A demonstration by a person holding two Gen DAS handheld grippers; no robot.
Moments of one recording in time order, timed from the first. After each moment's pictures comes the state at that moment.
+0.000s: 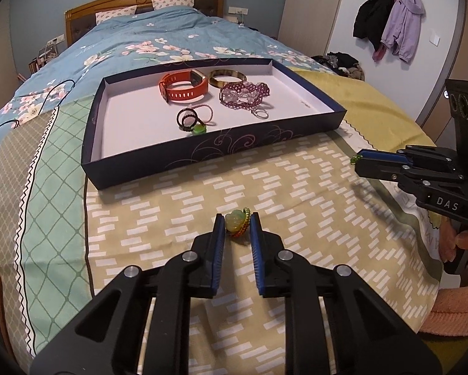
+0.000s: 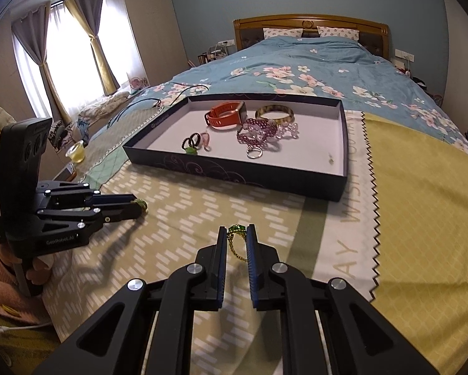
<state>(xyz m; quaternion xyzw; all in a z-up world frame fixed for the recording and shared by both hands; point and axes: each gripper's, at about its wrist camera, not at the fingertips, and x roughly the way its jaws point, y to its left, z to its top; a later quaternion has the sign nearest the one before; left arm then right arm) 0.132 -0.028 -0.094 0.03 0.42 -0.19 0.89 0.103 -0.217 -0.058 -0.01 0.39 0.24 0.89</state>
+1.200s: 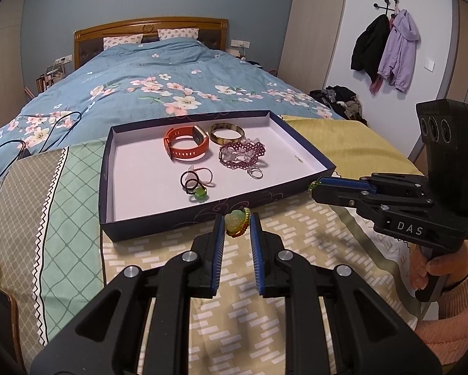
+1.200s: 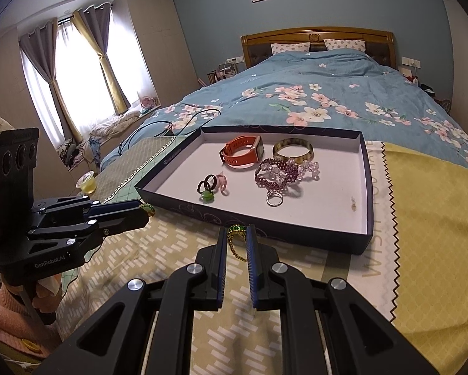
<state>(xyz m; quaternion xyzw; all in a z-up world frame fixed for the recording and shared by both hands) 0.134 -0.026 -0.049 0.00 0.35 -0.19 0.92 0.130 -0.198 -0.038 0.03 0.35 0.27 0.90</state>
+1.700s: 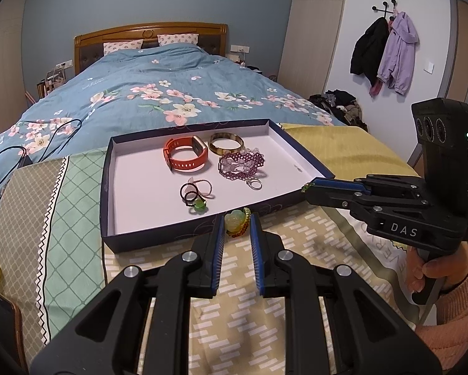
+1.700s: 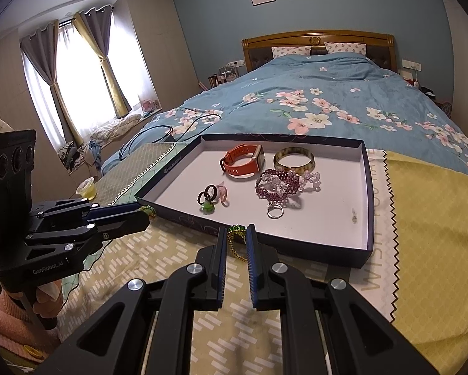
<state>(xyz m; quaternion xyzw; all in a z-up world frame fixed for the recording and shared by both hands) 0.138 -0.029 -0.040 0.00 0.34 -0.19 0.92 0.138 -0.197 -0.032 0.03 0.35 0.27 0.90</state>
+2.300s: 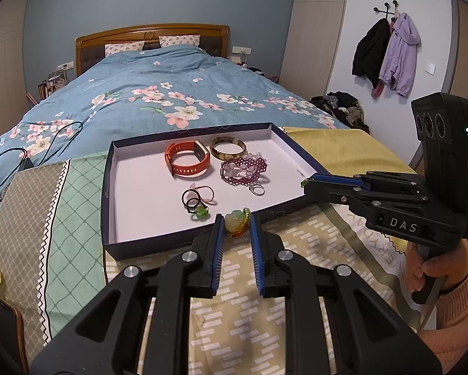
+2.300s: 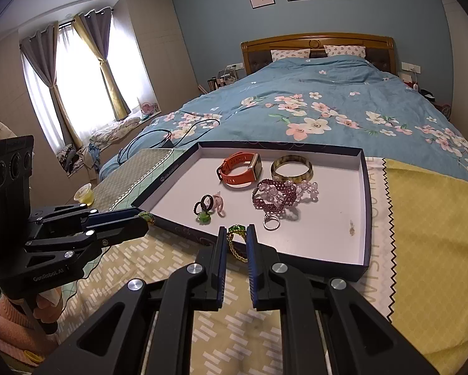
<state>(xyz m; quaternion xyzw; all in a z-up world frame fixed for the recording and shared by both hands) 0.142 -0.031 -0.038 0.00 0.34 -0.19 0.92 0.149 -0.195 -0.026 0.03 0.34 0.27 0.90</state>
